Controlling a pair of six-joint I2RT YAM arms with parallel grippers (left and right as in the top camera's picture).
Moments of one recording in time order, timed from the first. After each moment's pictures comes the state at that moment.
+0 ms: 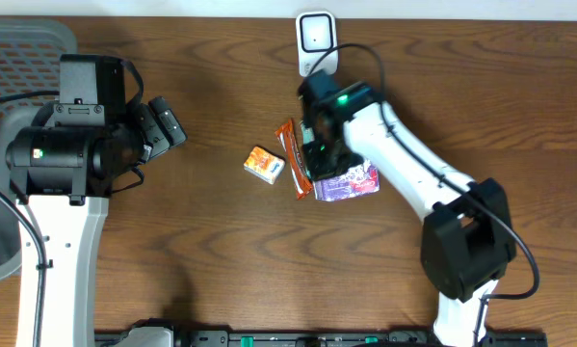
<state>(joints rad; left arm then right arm) -0.04 1.34 1.62 -1.32 -0.06 -0.54 0.57 2.01 1.67 -1.20 -0.11 0.25</state>
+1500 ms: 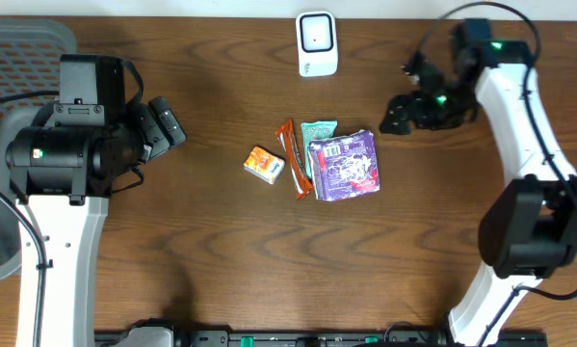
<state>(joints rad) -0.04 1.34 1.62 -1.32 -0.06 -0.54 -0.01 2.01 1.79 -1.27 -0.49 -0.26</state>
